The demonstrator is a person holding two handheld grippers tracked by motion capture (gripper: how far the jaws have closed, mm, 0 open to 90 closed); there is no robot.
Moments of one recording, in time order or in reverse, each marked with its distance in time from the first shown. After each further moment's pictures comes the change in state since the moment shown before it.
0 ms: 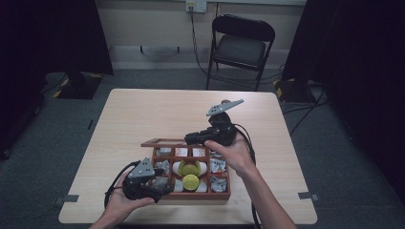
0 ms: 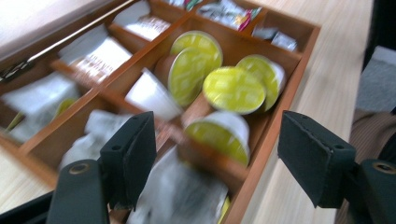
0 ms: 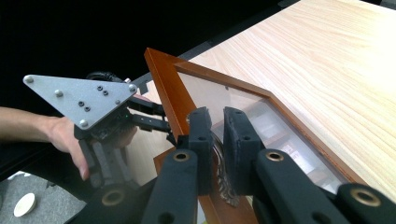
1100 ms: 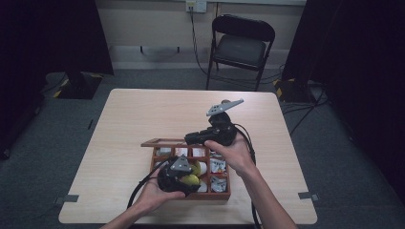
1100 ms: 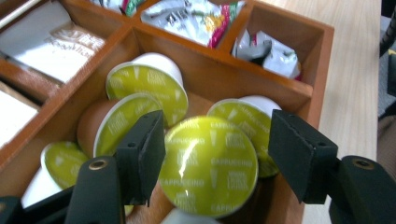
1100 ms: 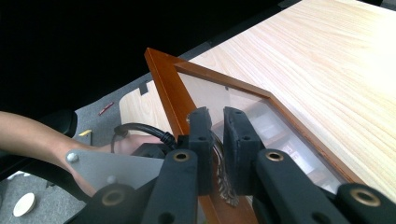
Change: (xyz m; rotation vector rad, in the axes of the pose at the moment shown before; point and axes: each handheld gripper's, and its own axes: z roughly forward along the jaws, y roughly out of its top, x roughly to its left) left arm -0.011 0.038 0.081 0.135 -0.085 0.065; right arm 0.000 0.000 0.000 -0.001 0.001 -0.003
